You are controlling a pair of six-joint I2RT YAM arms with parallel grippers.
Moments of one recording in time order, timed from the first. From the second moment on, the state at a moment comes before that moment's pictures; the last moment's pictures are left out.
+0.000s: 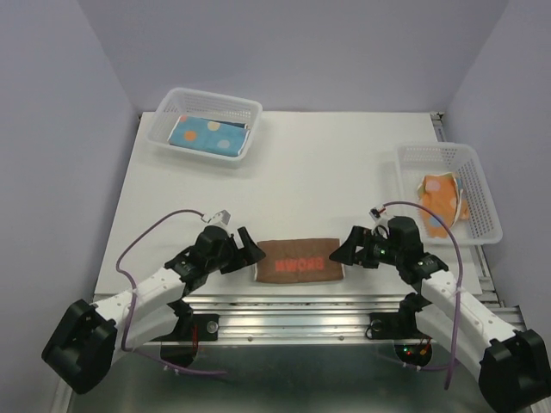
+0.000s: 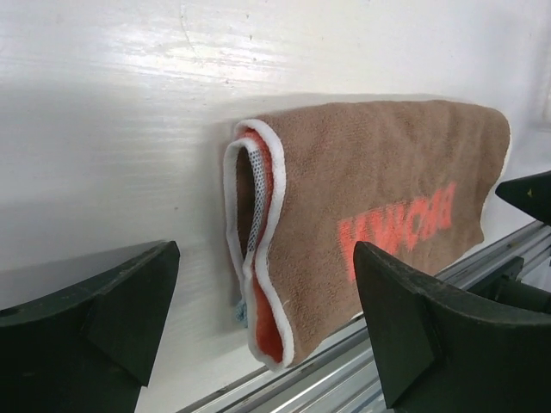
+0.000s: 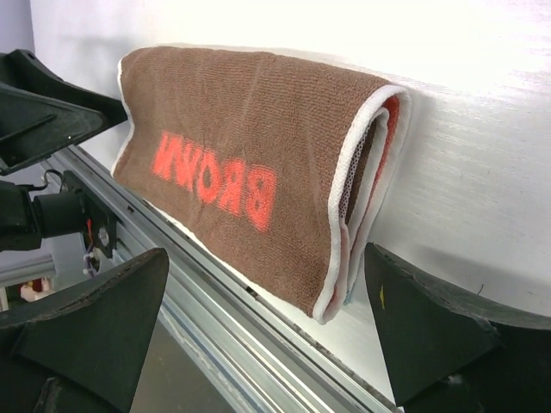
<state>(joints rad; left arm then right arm) -0.63 0.87 0.23 -0.04 0.08 -0.90 0.33 0.77 0.29 -0.17 -0.55 0.63</state>
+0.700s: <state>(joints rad) -0.84 1.37 0.51 0.02 -0.06 -0.84 0.34 0.81 0.29 -0.17 -0.53 0.60</state>
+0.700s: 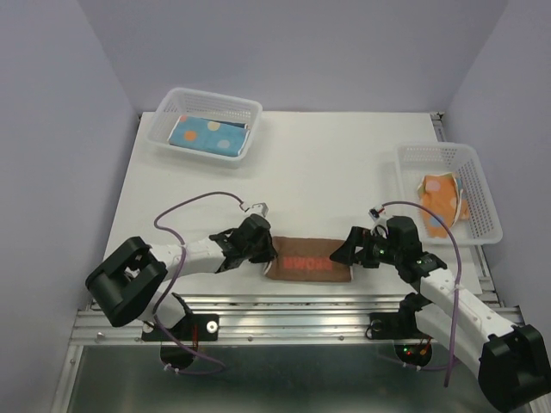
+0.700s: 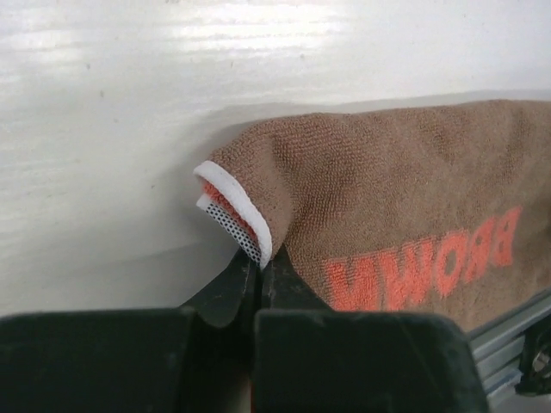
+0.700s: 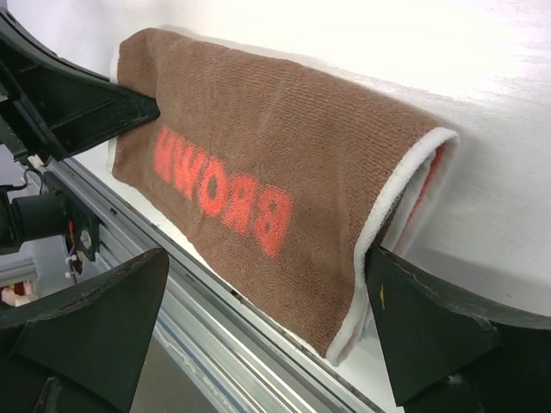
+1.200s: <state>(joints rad) -0.93 1.52 0.87 -0.26 -0.48 -0.68 0.34 0.67 0.29 -0.15 -0.30 0.59</state>
